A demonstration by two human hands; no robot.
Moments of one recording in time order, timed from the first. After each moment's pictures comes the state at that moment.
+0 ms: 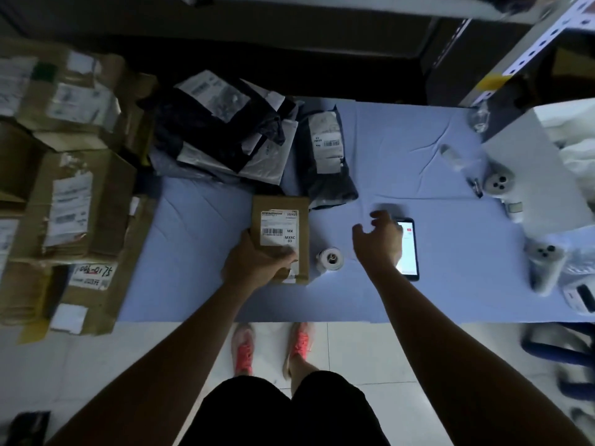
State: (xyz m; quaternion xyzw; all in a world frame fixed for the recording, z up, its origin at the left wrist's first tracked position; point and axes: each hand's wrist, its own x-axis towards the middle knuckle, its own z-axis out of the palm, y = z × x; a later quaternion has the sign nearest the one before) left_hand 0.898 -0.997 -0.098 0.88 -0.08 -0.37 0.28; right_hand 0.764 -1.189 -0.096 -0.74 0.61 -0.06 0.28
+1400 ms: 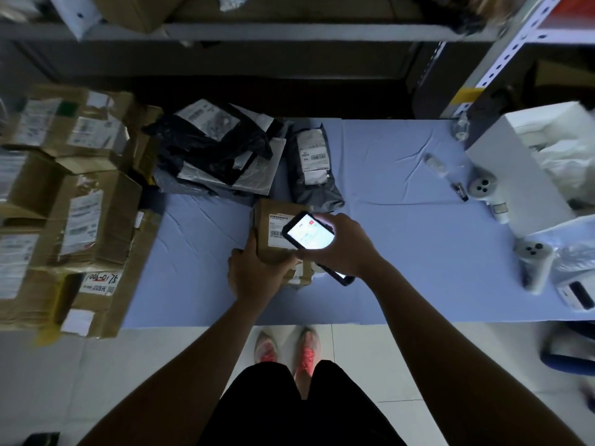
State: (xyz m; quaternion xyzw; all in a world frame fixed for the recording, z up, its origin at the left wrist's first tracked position) left_hand 0.848 -1.010 -0.091 0.93 -0.13 -0.17 0.30; right_hand 0.755 -1.172 -0.024 -0.88 0.31 0.04 0.36
